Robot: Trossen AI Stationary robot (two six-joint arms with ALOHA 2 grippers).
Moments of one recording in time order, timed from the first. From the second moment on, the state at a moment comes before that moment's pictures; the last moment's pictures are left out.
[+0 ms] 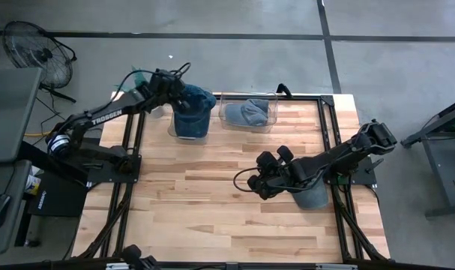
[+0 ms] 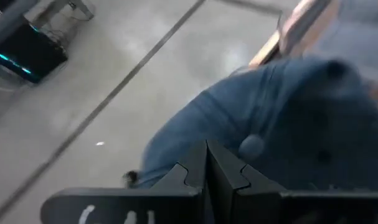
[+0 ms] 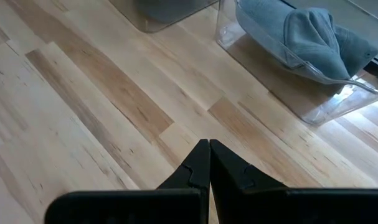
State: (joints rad) left arm 0.74 1.23 0.94 -0.32 -0.26 0.27; right arm 0.37 1.59 1.16 -0.79 0.78 1.00
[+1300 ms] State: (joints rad) left arm 0.76 1.53 1.07 -0.54 -0.01 0.31; right arm 0.37 1.59 1.16 -0.77 0.79 0.97
